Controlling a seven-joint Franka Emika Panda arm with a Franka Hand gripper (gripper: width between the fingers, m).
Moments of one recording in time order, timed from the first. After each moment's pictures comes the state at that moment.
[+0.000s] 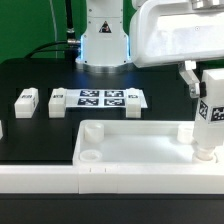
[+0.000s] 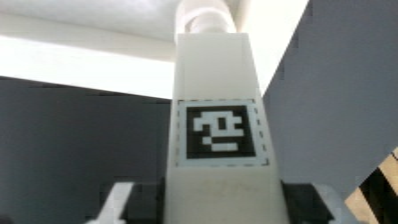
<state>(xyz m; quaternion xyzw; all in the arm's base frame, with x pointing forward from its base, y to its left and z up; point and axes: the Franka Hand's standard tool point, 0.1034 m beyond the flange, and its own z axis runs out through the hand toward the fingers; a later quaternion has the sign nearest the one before) 0.650 0.104 0.121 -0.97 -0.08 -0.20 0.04</state>
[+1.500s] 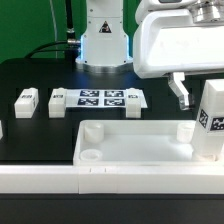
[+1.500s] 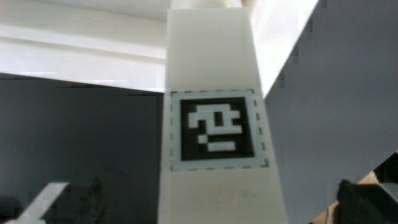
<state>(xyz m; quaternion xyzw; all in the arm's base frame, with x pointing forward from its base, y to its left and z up) 0.652 0.110 0.109 -0.96 -0.07 -0.26 0.02</state>
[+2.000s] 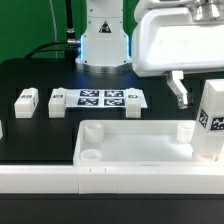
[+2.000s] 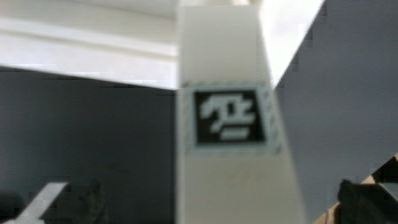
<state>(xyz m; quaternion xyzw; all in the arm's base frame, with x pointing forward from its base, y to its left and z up) 0.657 0.096 0.126 -0.97 -0.09 -0.23 0.02</state>
